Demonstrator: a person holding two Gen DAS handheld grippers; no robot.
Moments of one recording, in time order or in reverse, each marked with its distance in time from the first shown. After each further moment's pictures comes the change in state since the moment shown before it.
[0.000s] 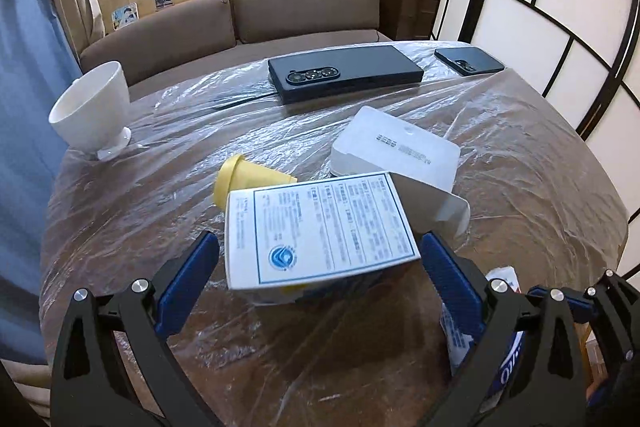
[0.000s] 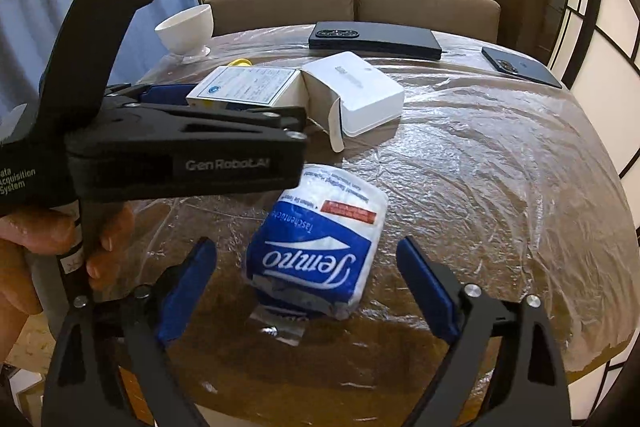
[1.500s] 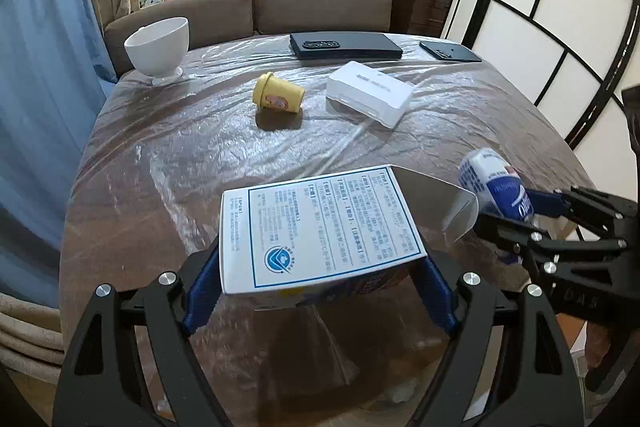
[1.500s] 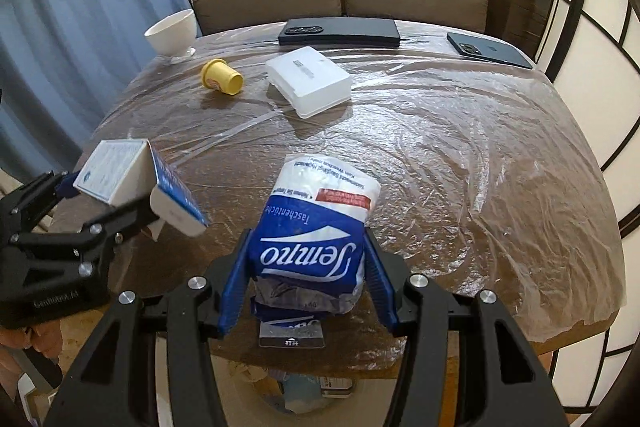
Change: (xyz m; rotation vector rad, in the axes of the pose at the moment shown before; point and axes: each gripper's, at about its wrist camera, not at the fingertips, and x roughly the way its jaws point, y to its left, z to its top) left arm -0.080 -0.008 -0.076 -0.090 -0.004 0.003; right arm -0.047 -0.033 -0.015 0.009 0.029 -0.004
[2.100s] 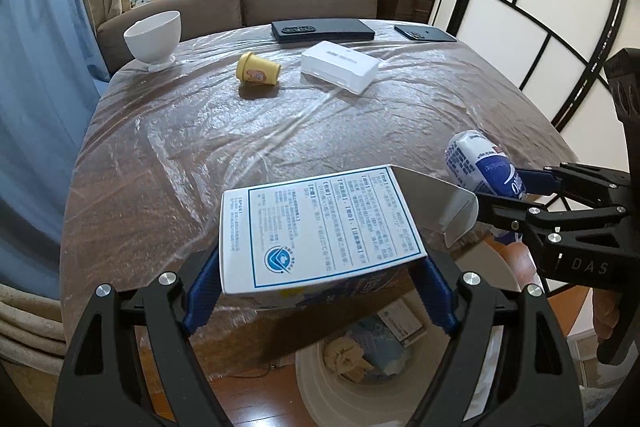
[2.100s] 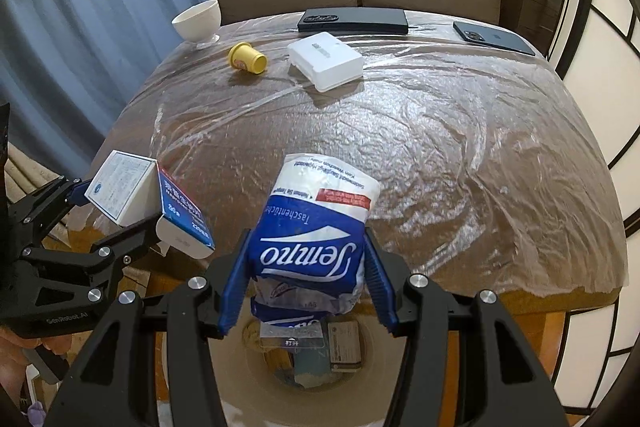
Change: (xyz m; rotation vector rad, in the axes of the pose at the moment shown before) left arm -0.027 -0.017 -0.032 0.036 0.020 -0.024; right arm -0.027 0.000 -0.030 -0.013 0.037 0.060
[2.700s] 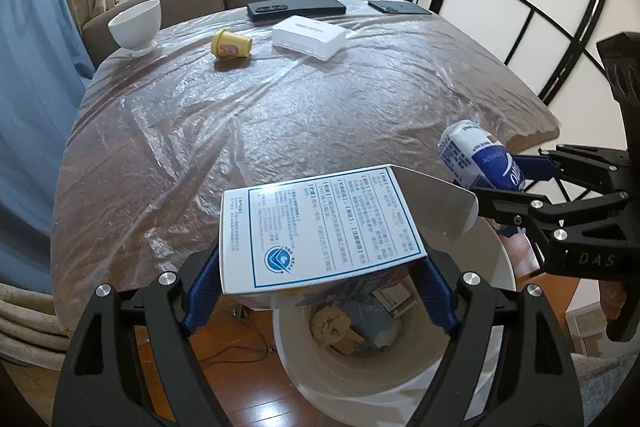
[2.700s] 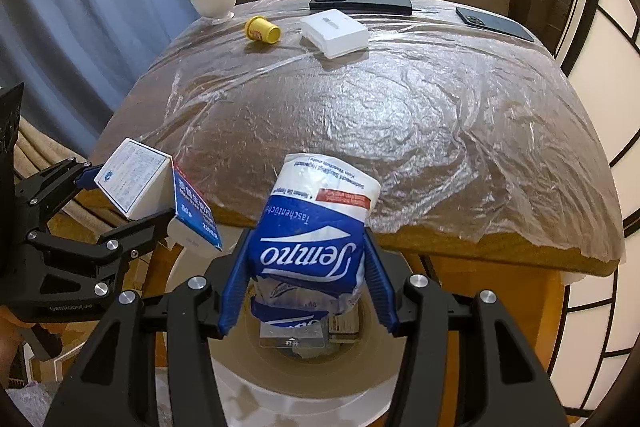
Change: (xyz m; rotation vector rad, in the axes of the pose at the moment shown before) left arm -0.010 -0.022 -0.027 0.051 0.057 -0.031; right arm -0.017 0.000 -0.034 -0.033 0.048 0.020
